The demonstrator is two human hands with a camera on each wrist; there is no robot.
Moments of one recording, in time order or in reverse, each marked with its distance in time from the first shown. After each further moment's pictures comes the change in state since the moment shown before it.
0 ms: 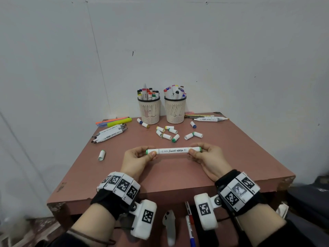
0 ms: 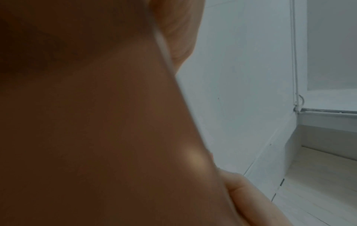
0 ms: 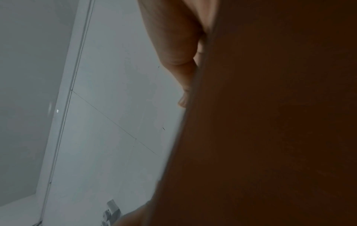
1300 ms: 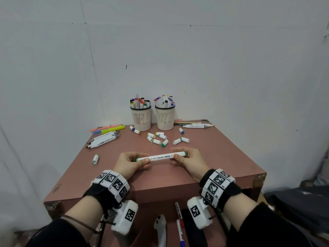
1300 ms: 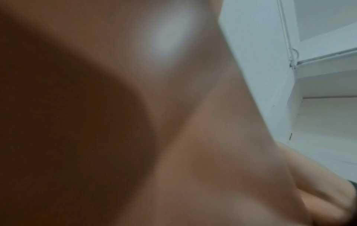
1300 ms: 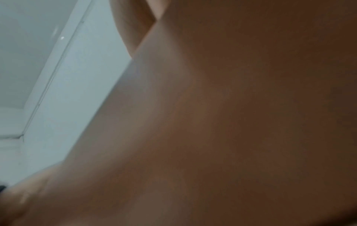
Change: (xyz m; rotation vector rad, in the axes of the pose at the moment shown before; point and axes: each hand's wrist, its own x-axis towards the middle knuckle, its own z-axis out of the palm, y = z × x) left_hand -0.025 0.020 0.007 0.094 -0.113 -0.107; right_hand -0.015 -0.001 -0.002 -0.221 -0.201 -0.104
